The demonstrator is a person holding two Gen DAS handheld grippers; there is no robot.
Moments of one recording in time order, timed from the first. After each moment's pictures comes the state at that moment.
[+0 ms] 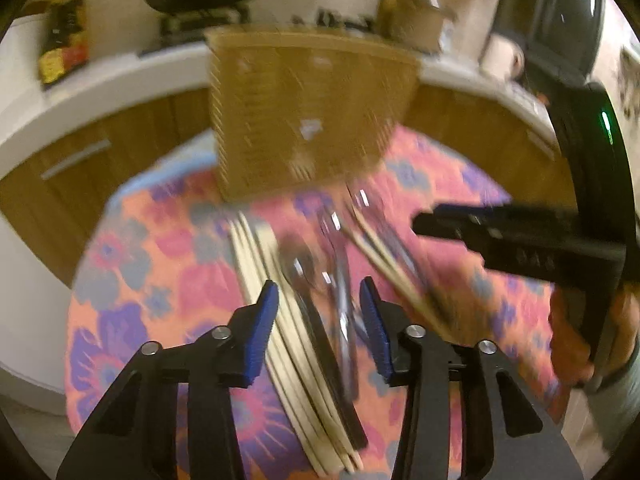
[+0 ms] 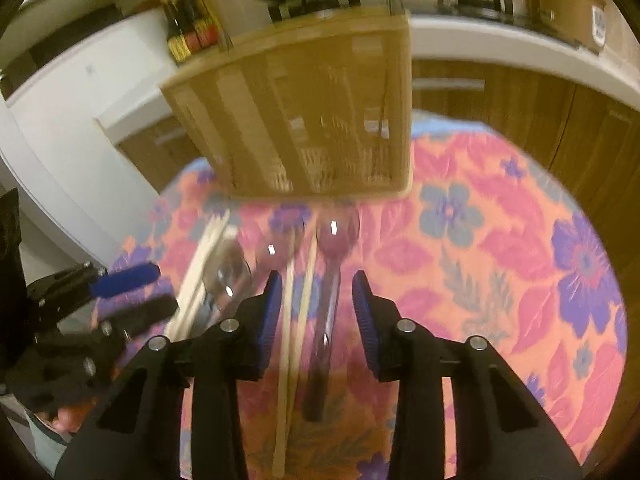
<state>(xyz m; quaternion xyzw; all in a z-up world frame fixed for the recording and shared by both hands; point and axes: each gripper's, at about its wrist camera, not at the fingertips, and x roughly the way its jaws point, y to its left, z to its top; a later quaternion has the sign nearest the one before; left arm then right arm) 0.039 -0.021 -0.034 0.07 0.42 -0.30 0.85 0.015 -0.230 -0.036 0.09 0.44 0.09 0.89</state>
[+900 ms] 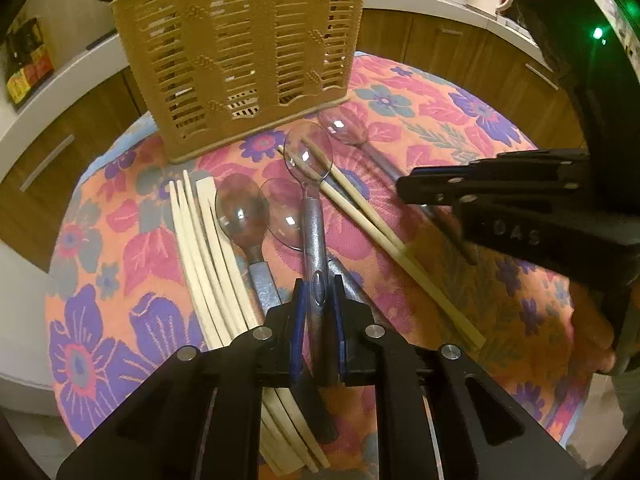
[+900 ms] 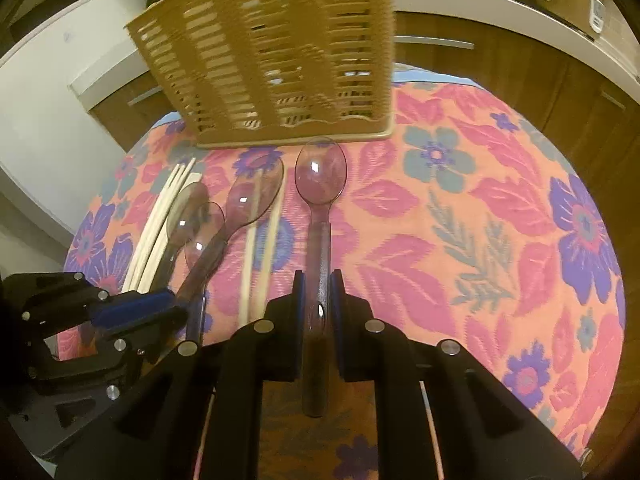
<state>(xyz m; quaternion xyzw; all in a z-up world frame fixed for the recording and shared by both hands) 0.024 -0.064 -0.064 0.16 0.46 -0.29 0.83 0.009 -0.231 -0.065 0.07 0.48 0.06 0.87</state>
